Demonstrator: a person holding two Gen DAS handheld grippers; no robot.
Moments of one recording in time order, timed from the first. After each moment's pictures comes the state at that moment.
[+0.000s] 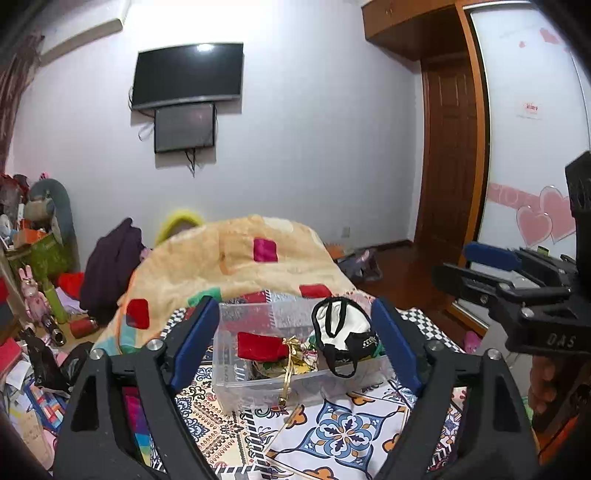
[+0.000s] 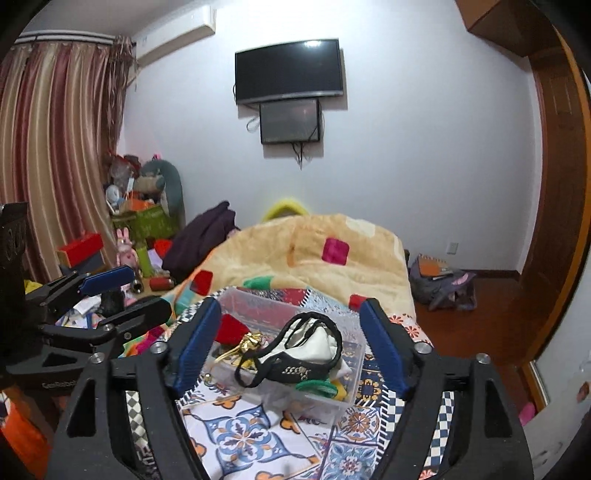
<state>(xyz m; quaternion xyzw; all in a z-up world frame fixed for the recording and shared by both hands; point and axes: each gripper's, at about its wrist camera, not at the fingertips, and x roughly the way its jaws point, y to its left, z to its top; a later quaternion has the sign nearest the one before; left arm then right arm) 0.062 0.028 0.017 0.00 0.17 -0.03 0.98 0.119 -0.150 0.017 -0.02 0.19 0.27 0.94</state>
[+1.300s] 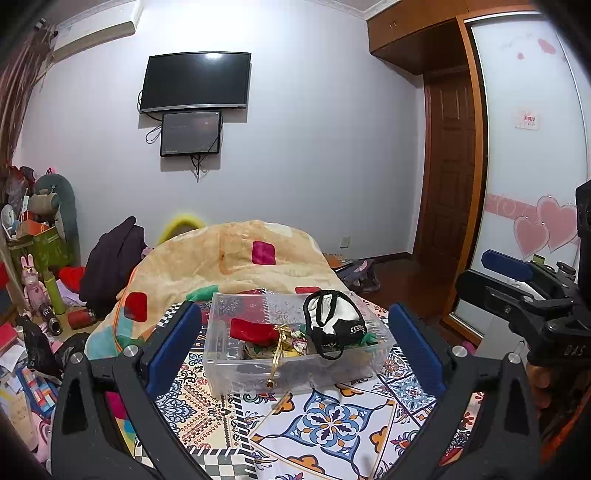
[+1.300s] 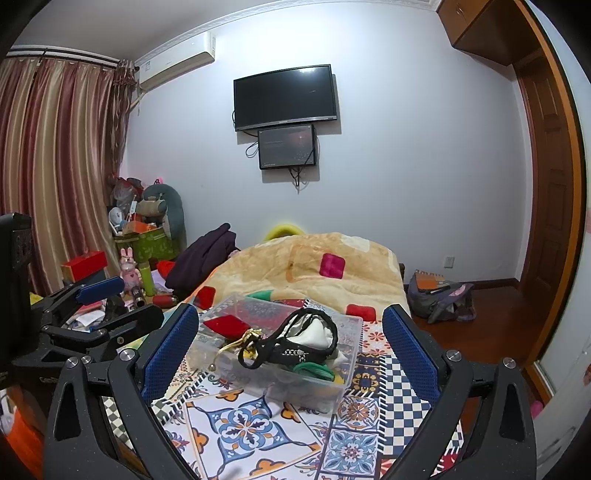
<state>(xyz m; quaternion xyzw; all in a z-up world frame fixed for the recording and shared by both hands) 0.035 0.020 -0.001 -0.01 0.15 -0.03 0.99 0.078 -0.173 0.003 0.00 0.13 0.27 0.95</state>
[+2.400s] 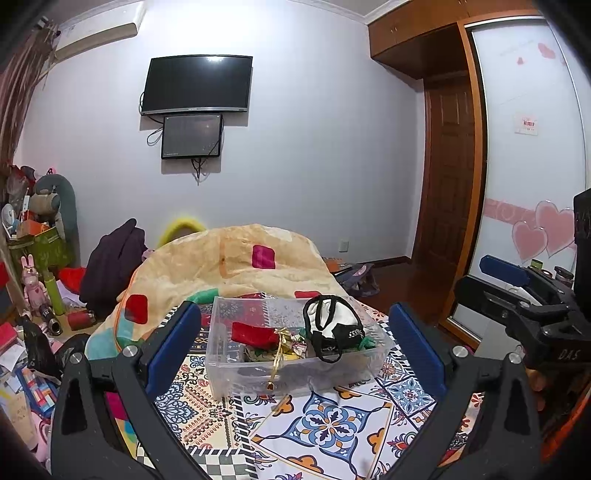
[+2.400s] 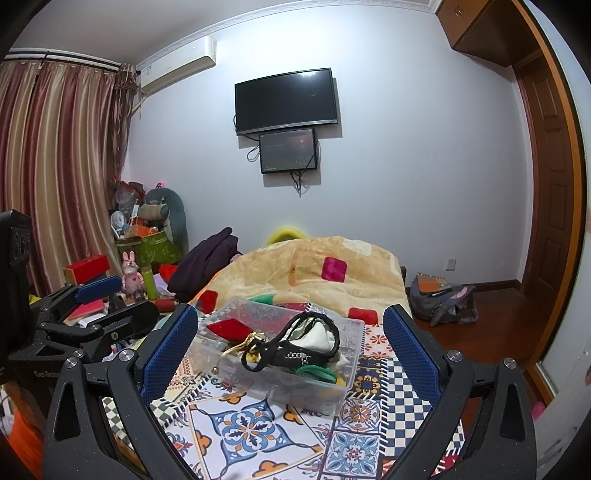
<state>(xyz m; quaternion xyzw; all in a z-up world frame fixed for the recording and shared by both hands) 0.032 0.018 0.004 -0.02 0.15 -0.03 0.99 0.076 -0.174 0.006 0.00 0.13 0.27 0.95</state>
